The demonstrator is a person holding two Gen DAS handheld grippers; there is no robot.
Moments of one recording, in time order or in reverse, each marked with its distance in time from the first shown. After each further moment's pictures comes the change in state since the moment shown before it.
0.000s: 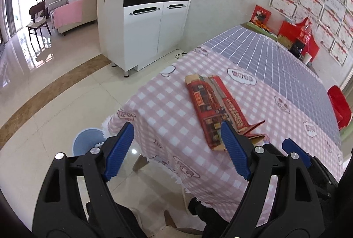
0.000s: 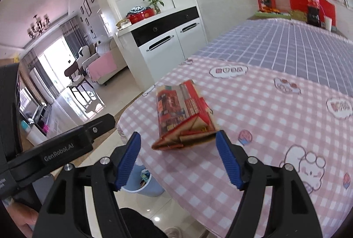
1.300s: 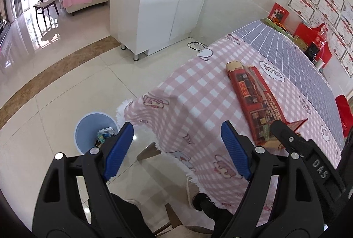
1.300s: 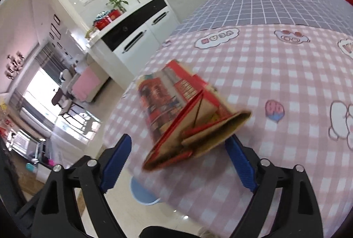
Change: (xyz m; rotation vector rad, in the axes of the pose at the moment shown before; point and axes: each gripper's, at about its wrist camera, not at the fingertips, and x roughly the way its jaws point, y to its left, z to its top) left arm 0.047 0.062 -0.006 -0.102 0.081 0.005; right arm 0.086 -0.007 -0.003 0.269 0.033 -0.064
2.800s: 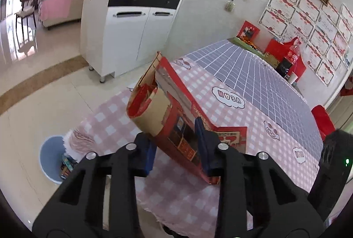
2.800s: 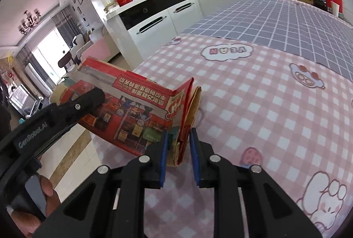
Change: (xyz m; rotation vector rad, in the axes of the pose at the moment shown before) left arm 0.011 -0.073 0.017 0.024 -0.169 -0.175; right arm 0.015 -0.016 0.038 -0.260 0.092 0.037
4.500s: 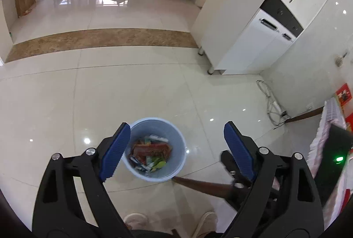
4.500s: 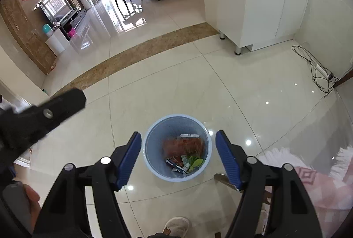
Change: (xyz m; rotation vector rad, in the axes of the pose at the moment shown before) left arm -0.014 0.372 -0.022 -0.473 0.067 0.478; right arm 0.260 0.325 -0.068 -0.477 0.333 0.161
